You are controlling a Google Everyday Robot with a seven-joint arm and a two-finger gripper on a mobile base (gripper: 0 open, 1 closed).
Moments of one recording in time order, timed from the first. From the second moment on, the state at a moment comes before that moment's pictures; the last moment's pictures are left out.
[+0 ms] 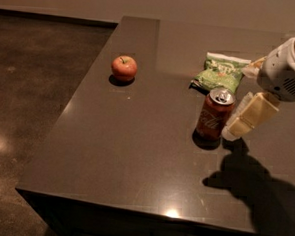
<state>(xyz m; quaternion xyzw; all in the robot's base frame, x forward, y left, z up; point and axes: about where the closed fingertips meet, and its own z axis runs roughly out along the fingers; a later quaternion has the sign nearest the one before) 0.480 -0.186 0.938 -0.55 0.80 0.07 0.26</state>
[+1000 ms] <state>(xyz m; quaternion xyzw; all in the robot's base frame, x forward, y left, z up) 0.489 -0.163 0.910 -0.53 0.77 0.15 0.32</state>
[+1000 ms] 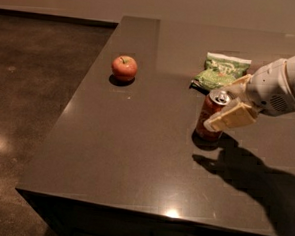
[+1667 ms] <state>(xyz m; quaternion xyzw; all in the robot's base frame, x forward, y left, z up) 0.497 -0.157 0.921 -0.53 0.76 0.16 0.35</state>
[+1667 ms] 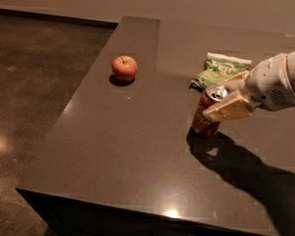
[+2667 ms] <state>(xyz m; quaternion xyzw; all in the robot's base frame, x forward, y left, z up) 0.502 -0.131 0.951 -0.60 0.77 0.04 0.21</state>
